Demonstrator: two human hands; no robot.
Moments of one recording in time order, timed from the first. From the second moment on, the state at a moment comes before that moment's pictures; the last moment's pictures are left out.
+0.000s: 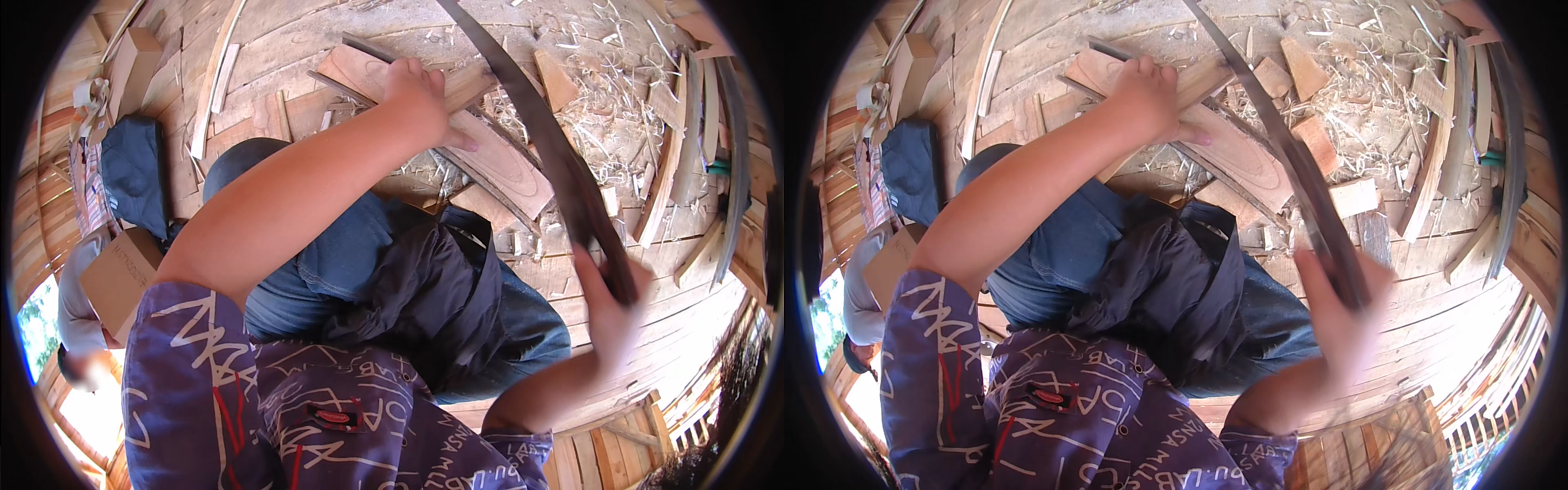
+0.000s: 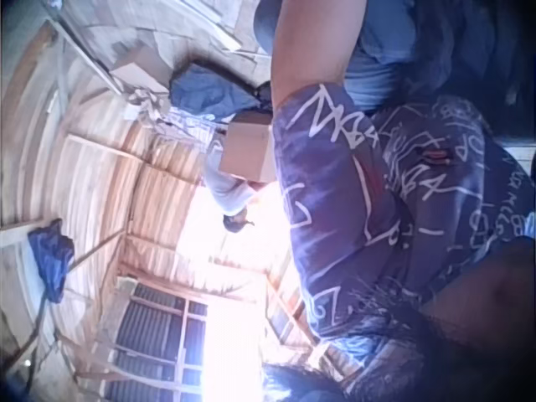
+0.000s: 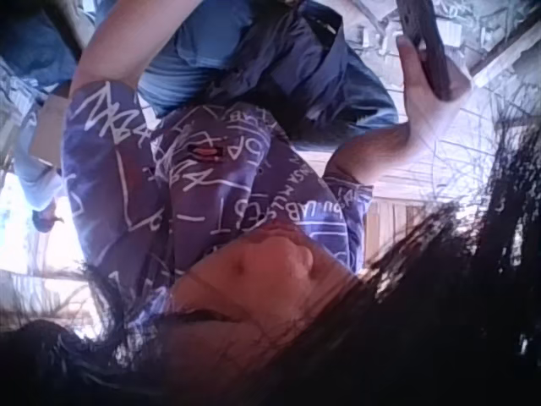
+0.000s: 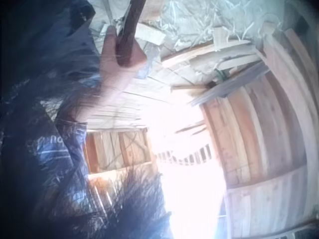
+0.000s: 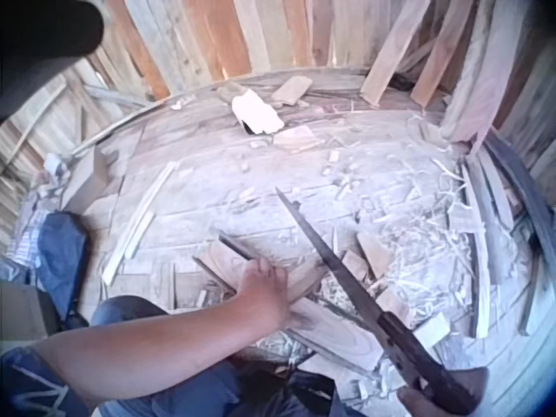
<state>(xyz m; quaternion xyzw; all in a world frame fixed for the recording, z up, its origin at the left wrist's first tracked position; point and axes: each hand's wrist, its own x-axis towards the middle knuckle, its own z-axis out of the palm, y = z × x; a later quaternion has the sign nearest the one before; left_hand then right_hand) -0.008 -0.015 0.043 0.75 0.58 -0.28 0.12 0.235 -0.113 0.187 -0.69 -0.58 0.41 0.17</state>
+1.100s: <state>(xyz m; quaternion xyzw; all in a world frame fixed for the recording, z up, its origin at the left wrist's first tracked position) -0.004 -0.011 0.047 0.75 0.57 -0.31 0.13 0.249 -0.104 0.145 -0.70 -0.53 0.43 0.22</state>
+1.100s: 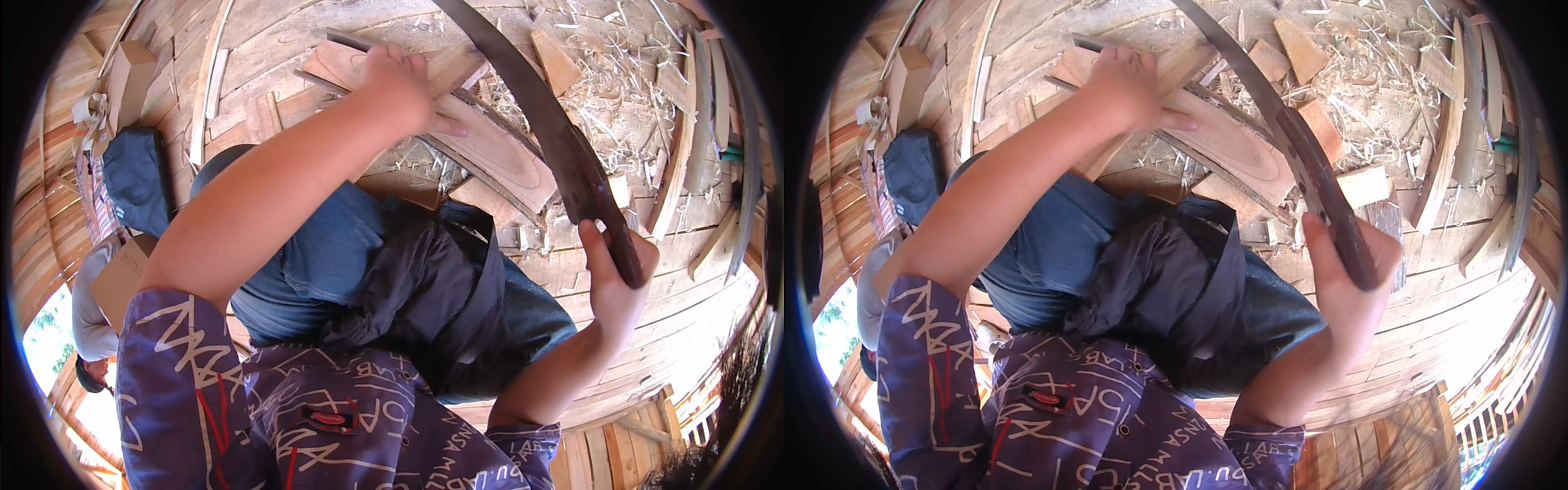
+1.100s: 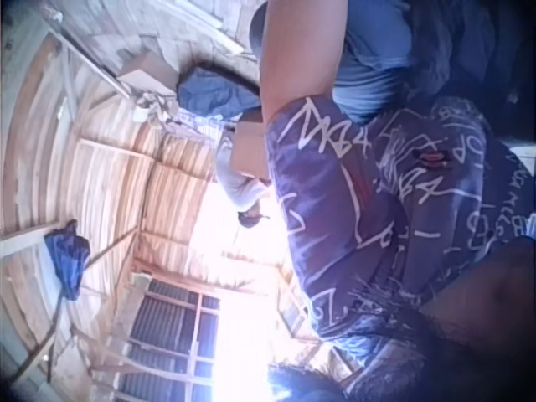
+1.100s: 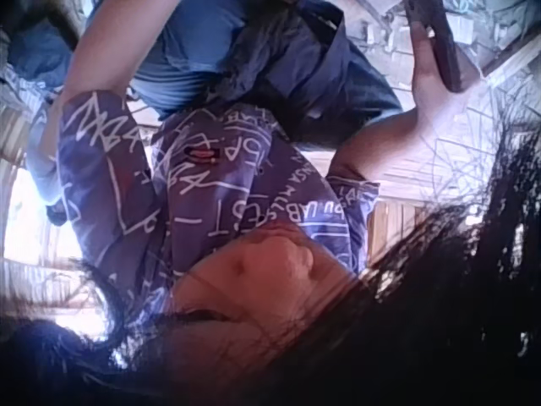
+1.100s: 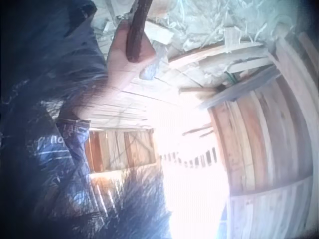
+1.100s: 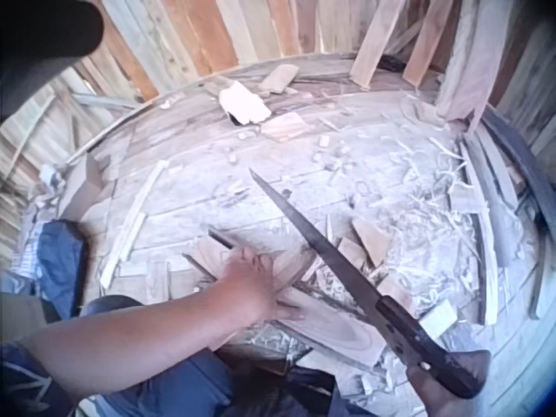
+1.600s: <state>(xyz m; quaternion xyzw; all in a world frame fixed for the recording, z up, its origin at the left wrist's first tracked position) -0.008 -0.007 0.047 0.75 0.59 -0.29 0.12 0.236 -0.112 0.160 -0.68 -0.55 0.43 0.22</state>
